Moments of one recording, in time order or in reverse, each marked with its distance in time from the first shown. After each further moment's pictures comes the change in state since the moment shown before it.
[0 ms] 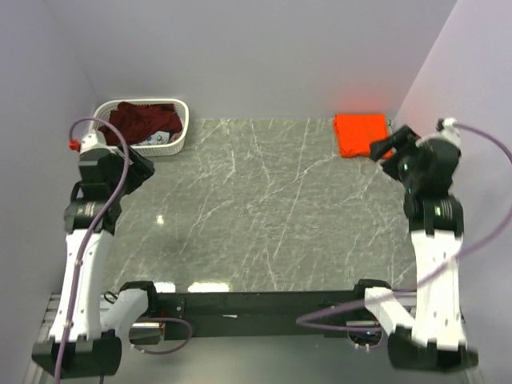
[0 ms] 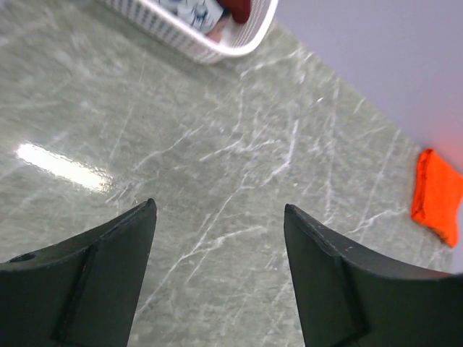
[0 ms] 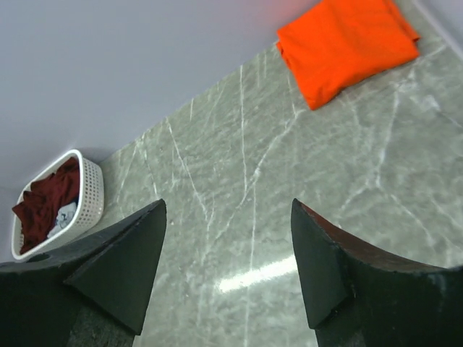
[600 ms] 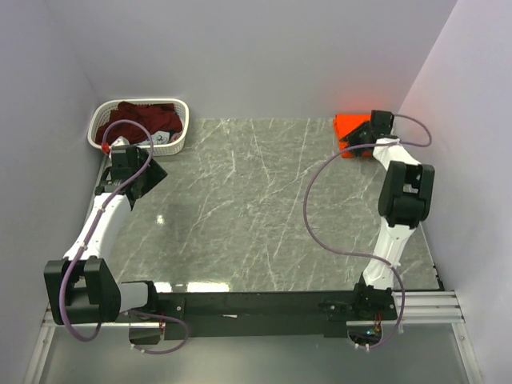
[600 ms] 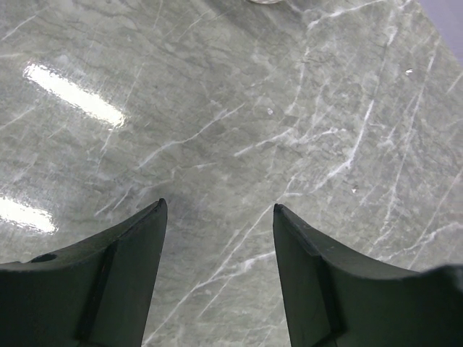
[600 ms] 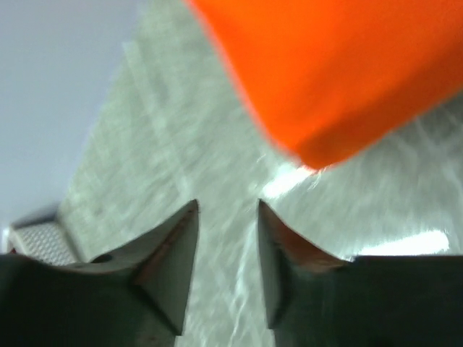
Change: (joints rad) left arm 0.000 0.324 -0.138 0.241 0.009 -0.043; right arm -0.043 1.141 0.286 0.430 -0.169 0.262
